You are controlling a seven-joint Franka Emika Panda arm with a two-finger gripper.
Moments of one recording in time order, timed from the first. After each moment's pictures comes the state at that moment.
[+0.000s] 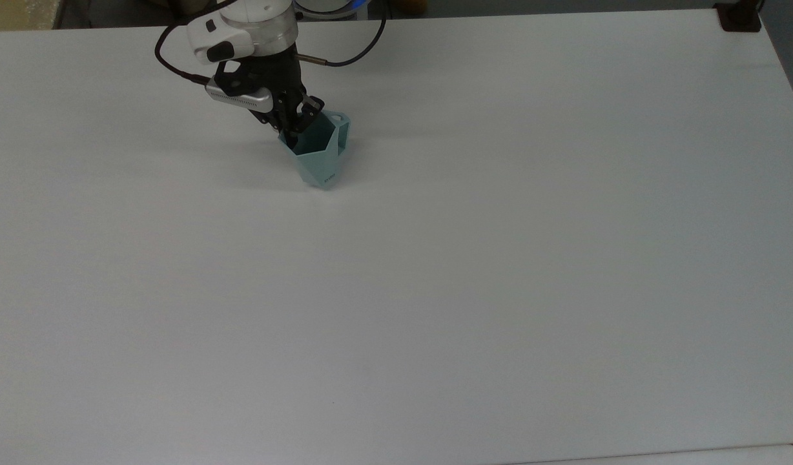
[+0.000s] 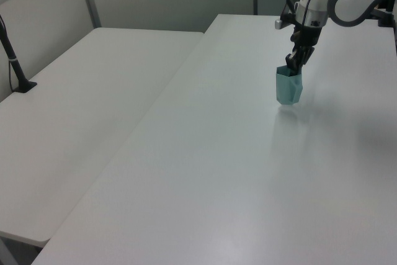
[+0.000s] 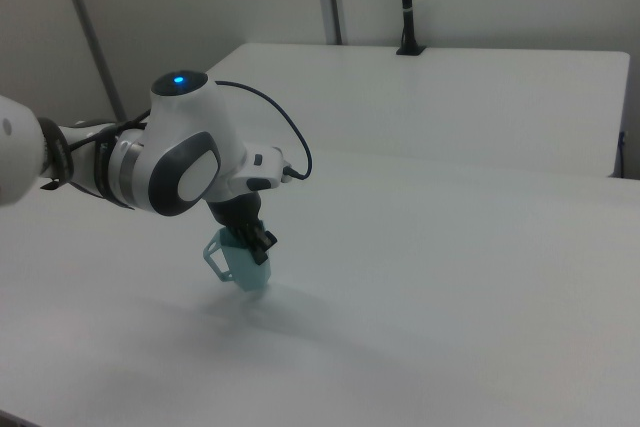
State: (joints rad) arm 0.47 -0.08 -0.37 -2.31 0.01 2.44 0.34
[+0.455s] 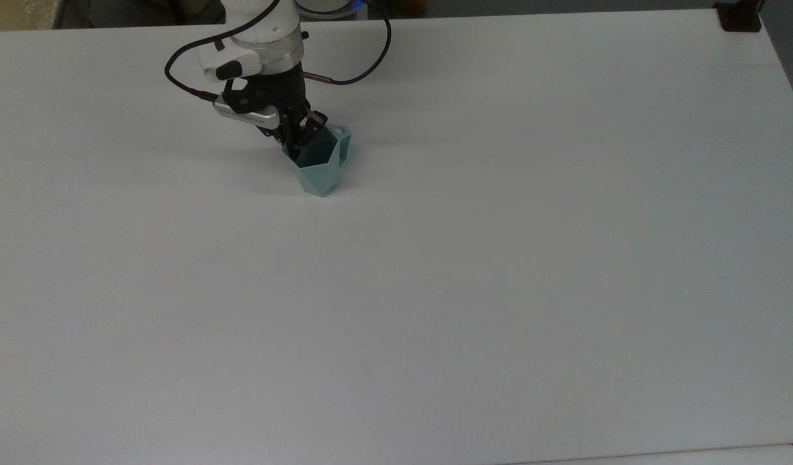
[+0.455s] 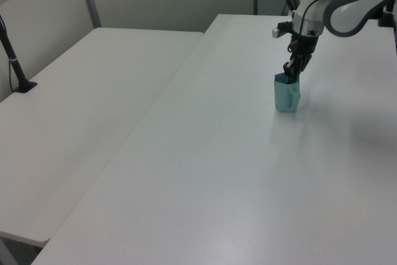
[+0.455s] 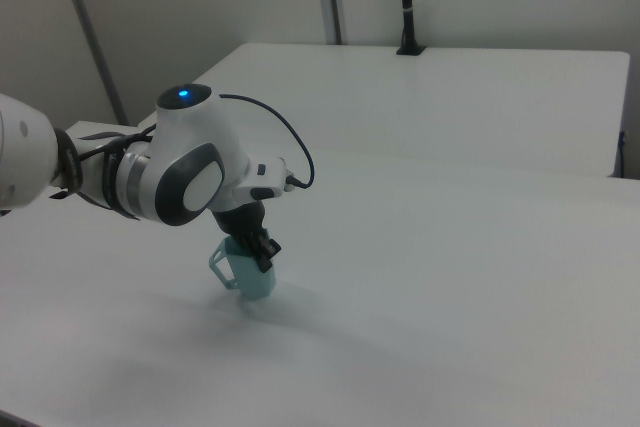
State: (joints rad) arm 0.48 -0.03 -0.37 -2.32 0.01 2.50 0.34
